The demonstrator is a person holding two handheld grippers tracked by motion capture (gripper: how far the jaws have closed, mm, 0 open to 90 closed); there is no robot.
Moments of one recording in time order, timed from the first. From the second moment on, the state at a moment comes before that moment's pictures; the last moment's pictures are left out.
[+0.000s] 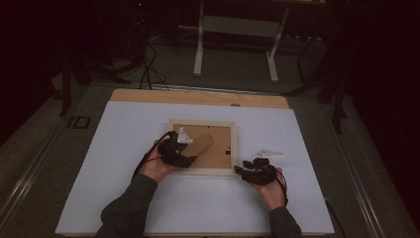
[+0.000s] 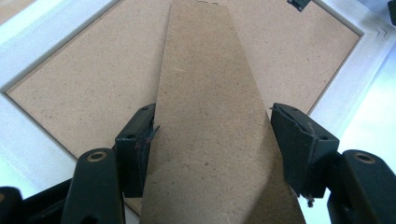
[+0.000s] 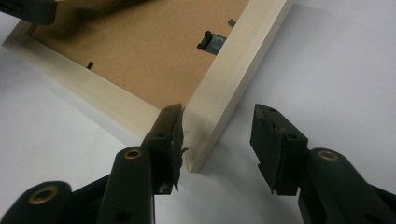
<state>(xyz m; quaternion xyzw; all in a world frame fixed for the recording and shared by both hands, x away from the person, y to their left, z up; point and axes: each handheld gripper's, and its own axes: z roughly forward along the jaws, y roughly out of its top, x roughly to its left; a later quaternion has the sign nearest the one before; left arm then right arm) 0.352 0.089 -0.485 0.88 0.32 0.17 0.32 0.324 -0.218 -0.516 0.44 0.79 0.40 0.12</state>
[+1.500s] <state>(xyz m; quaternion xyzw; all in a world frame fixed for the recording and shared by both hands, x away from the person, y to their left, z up) 0.284 0.079 -0.494 0.83 0.27 0.34 0.35 0.323 -0.219 -0.511 0.44 0.79 0.41 0.12</state>
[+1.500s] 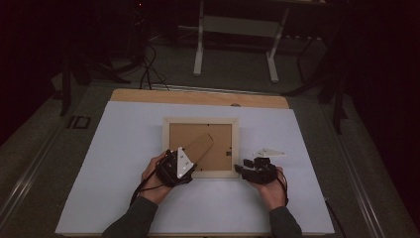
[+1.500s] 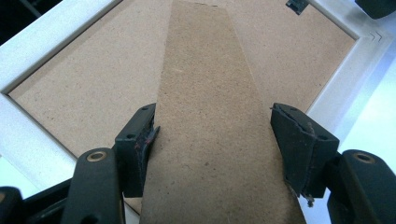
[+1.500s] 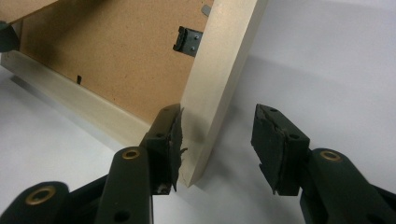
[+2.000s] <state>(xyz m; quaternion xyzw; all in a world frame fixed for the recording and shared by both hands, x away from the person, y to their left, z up) 0.273 0.076 -0.499 0.82 0.26 0.38 0.35 0.321 -0.218 -0.508 0.44 0.79 0.41 0.12</state>
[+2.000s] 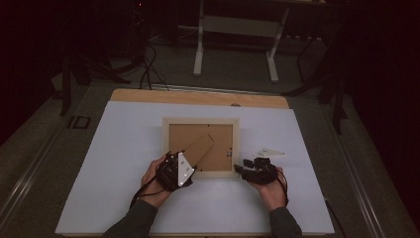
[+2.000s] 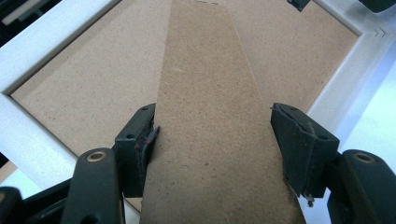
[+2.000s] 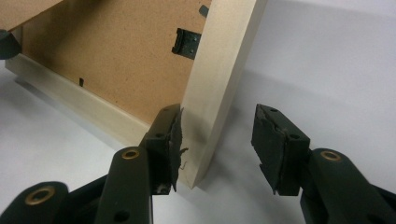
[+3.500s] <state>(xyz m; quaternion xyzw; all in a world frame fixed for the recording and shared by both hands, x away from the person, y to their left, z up) 0.260 0.070 -0.502 0.81 0.22 0.43 0.34 0.403 -0.205 -0.459 0.39 0.83 0.40 0.02</state>
